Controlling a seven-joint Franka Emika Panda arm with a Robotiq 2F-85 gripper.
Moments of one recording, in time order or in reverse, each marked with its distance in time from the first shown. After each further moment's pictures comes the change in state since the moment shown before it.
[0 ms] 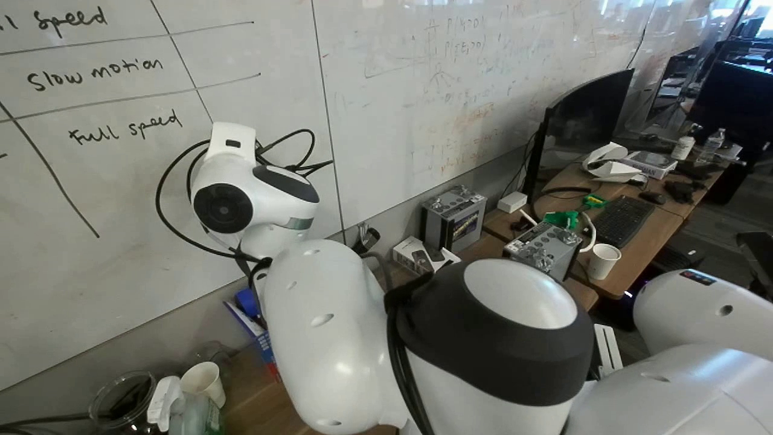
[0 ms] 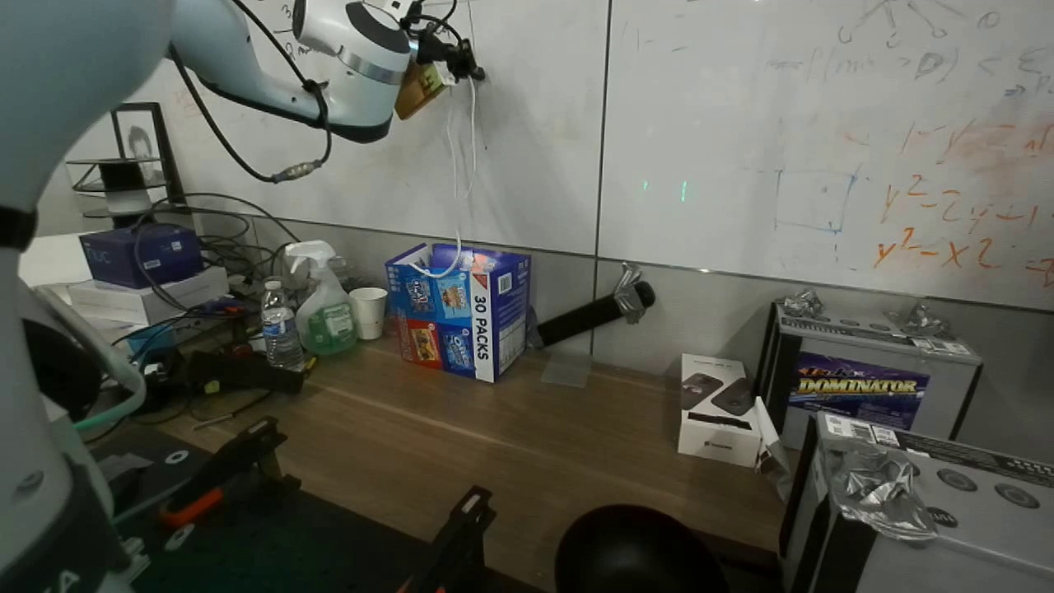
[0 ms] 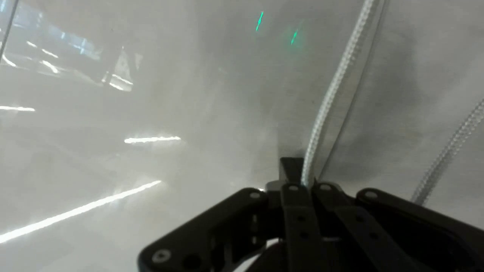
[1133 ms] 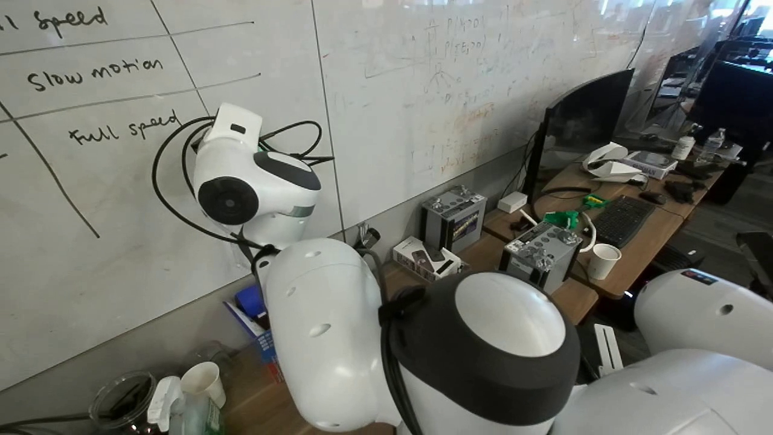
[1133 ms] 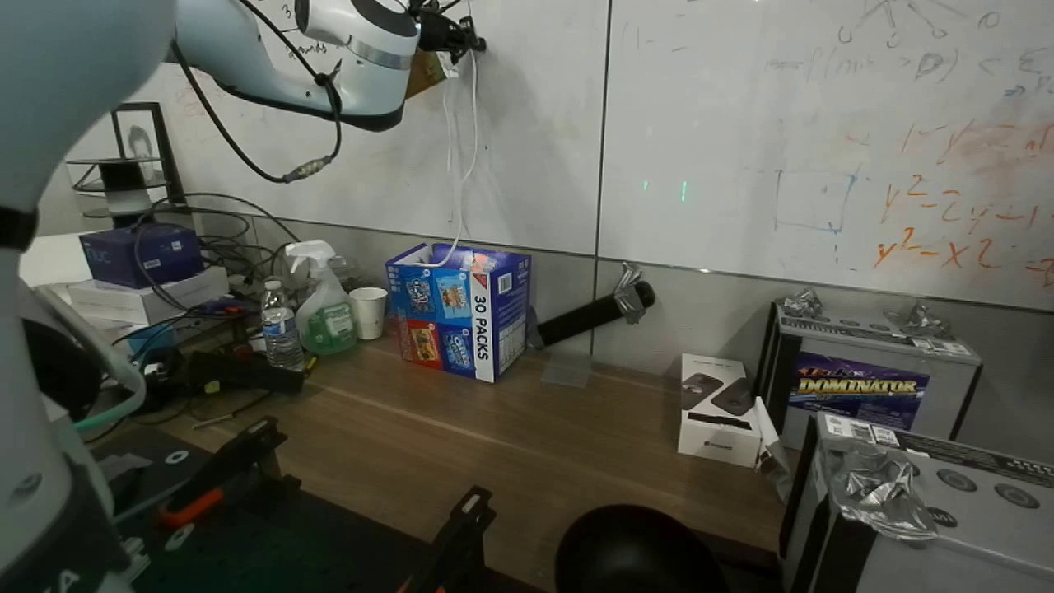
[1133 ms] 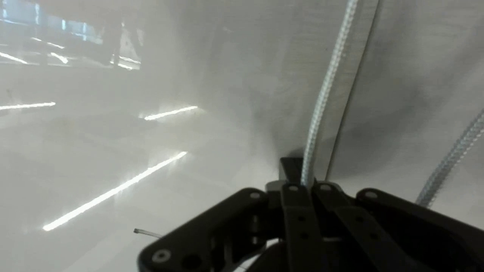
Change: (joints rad) arm -0.023 0.069 -0.096 0.019 0.051 0.066 0.191
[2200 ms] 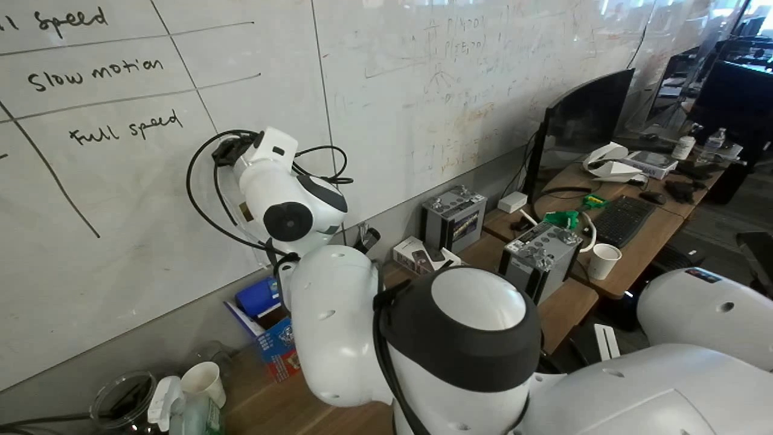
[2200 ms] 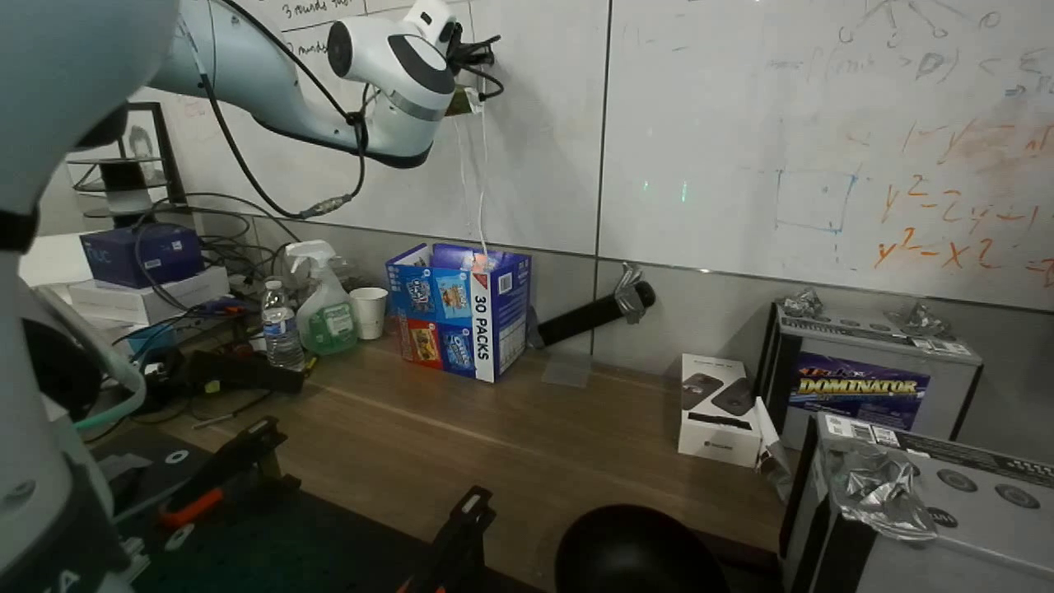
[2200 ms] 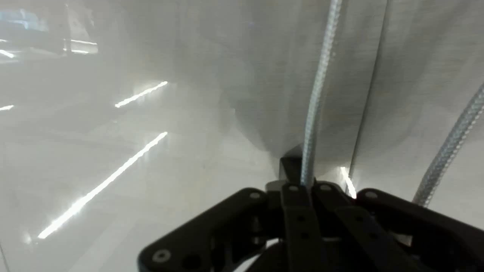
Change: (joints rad) arm -0.069 0.032 0.107 -0.054 0.200 0.330 -0.034
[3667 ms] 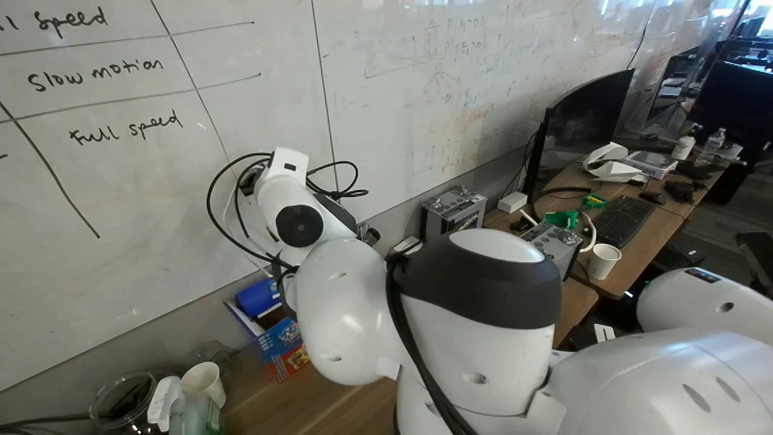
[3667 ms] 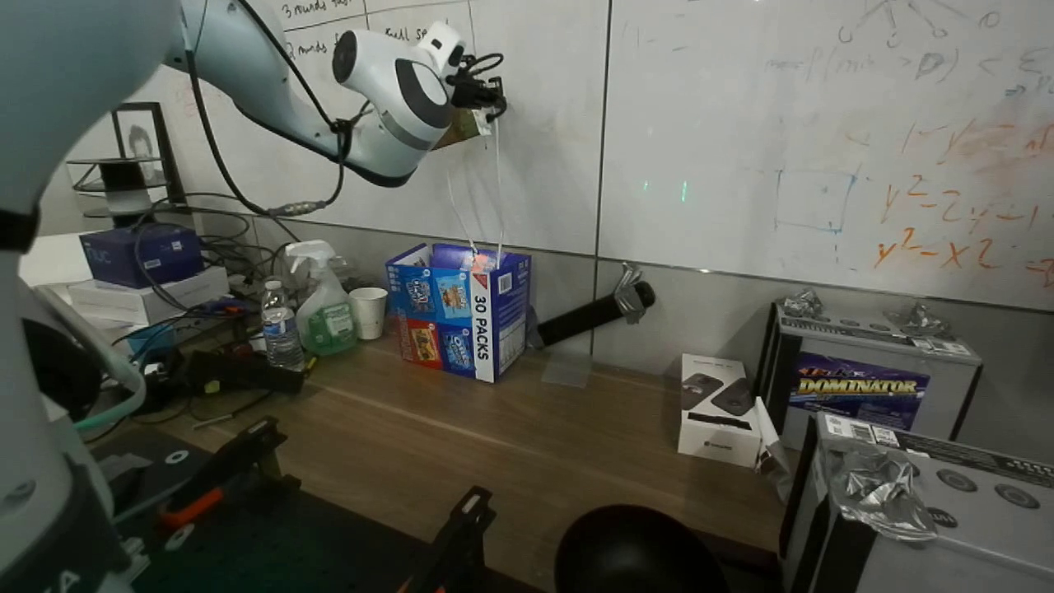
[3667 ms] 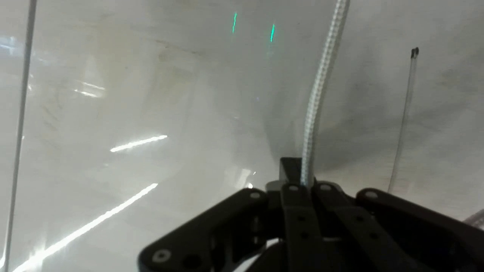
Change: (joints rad) arm 0.004 -0.180 0.211 -0.099 -0.021 -0.027 -0.333
